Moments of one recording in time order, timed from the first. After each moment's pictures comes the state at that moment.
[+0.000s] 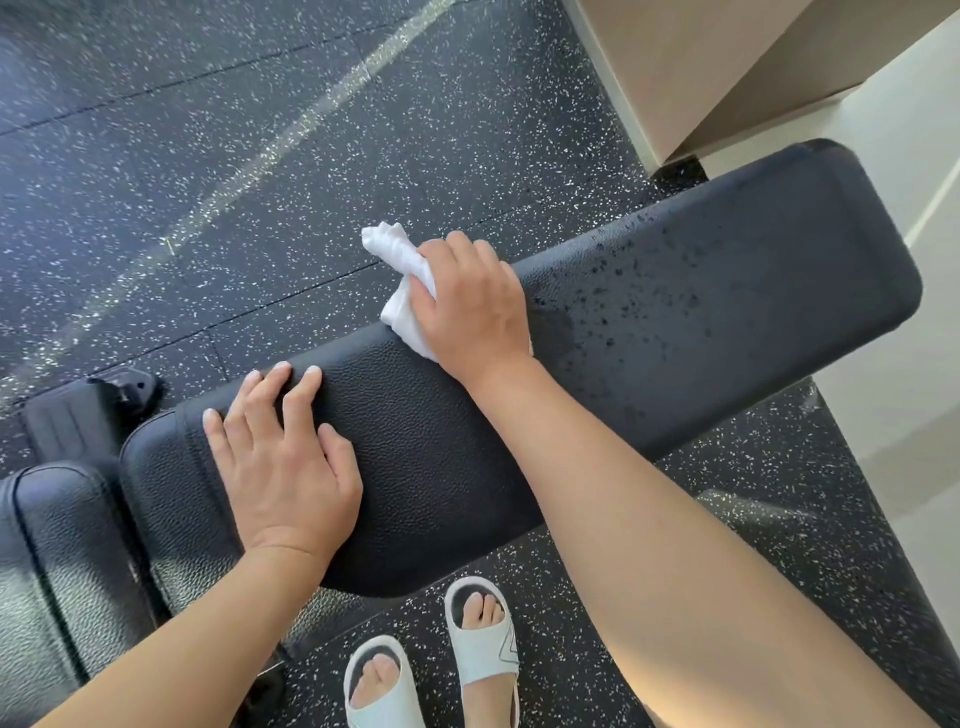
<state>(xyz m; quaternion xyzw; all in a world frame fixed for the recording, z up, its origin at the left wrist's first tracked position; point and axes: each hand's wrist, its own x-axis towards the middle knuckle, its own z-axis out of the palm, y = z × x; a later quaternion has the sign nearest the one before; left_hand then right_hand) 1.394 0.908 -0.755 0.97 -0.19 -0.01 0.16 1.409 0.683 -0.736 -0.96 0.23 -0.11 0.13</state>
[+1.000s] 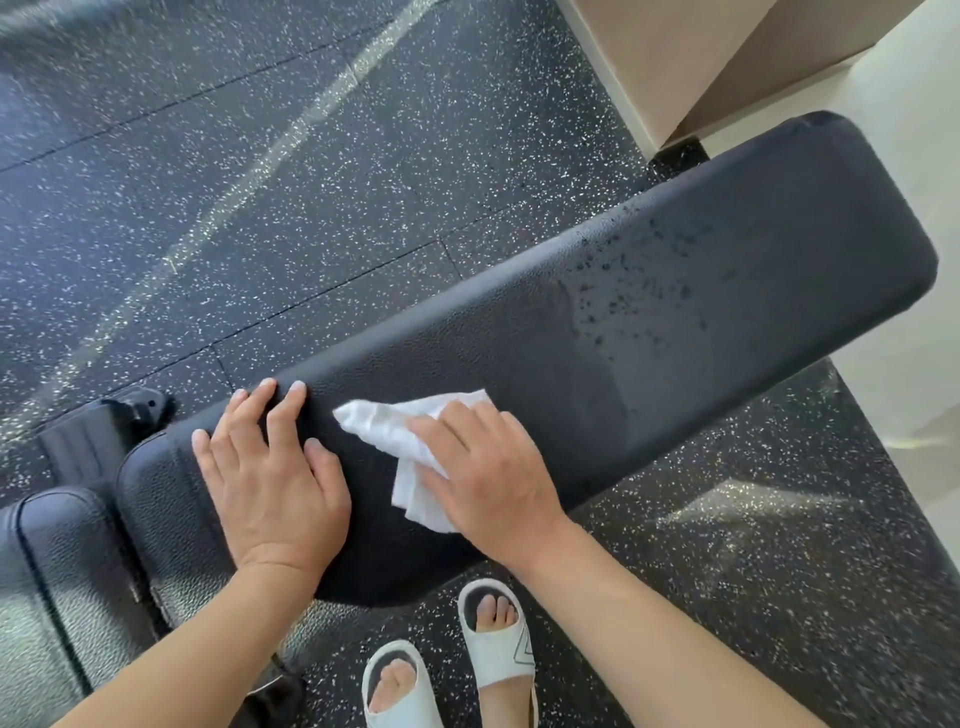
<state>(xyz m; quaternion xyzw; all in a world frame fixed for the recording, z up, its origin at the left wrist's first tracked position) 1.392 0.902 -0.743 0.97 -0.18 -0.04 0.15 1.275 0.739 -0.742 -0.97 0.12 -0.10 0.18</state>
